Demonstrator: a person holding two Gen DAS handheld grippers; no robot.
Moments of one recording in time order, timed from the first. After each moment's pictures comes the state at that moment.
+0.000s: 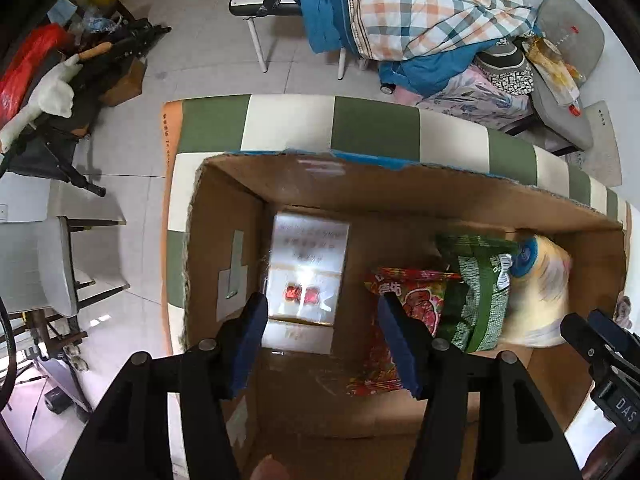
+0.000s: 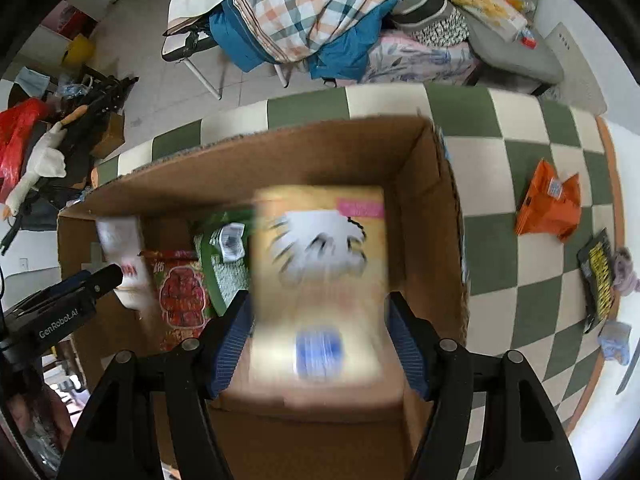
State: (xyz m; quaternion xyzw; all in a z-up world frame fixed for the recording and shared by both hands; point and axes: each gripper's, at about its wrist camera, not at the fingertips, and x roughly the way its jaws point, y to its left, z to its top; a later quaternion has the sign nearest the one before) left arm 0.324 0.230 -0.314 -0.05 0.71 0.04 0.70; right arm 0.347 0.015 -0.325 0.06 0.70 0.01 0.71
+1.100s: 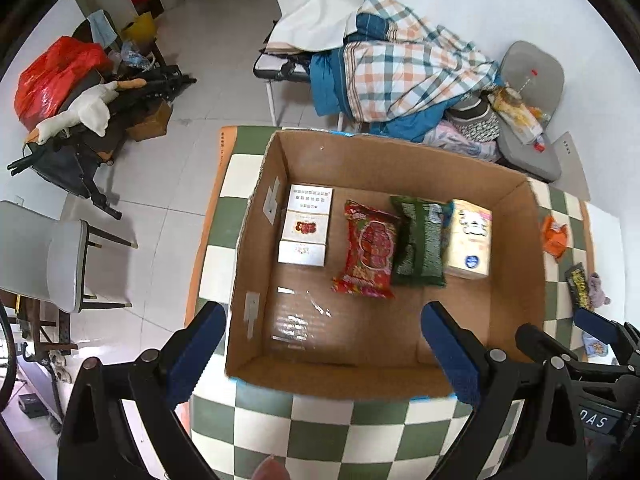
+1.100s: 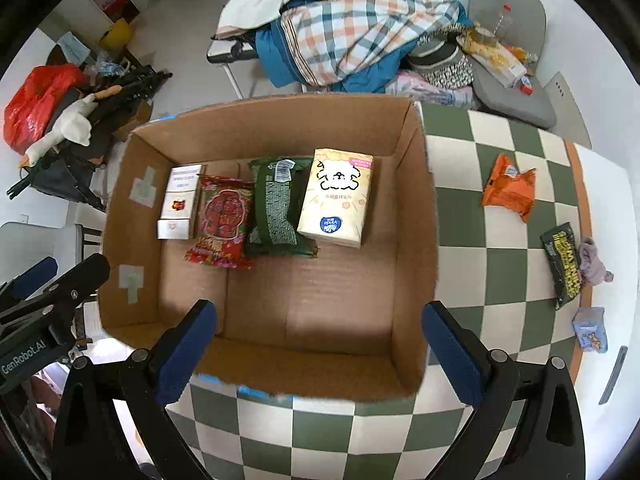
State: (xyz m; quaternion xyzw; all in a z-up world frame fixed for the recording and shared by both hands) left arm 0.199 0.216 -0.198 -0.06 0.60 0.05 0.79; right arm 0.228 0.033 -0.240 0.00 0.65 0.05 0.76
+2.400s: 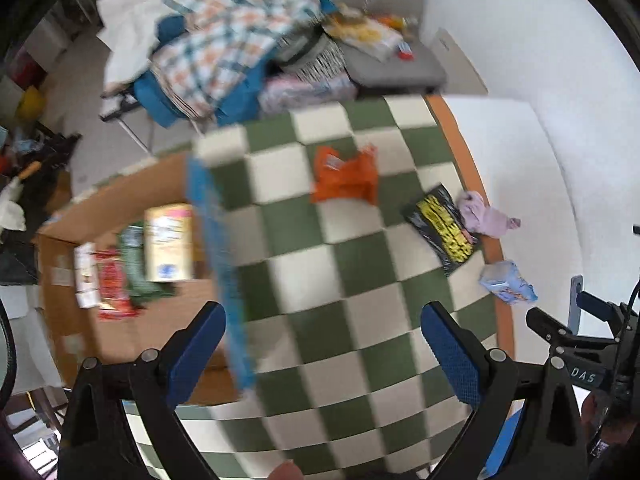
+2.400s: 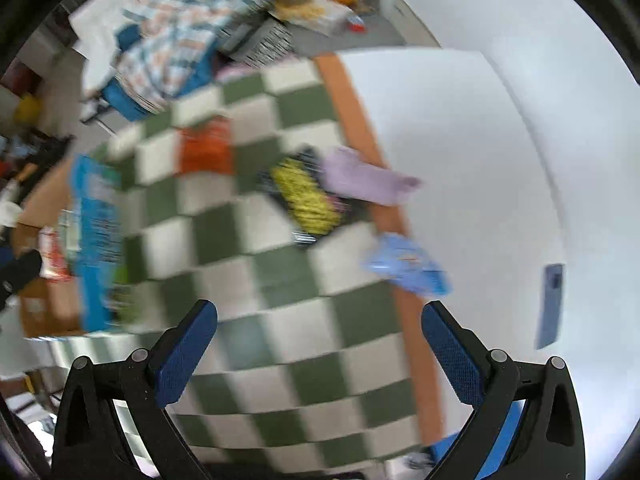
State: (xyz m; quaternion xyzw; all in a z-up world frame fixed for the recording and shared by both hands) left arm 0.243 -0.134 -0.210 0.04 0.66 -0.12 0.74; right arm 0.164 -0.353 -0.234 0.07 0.68 -0.11 0.73
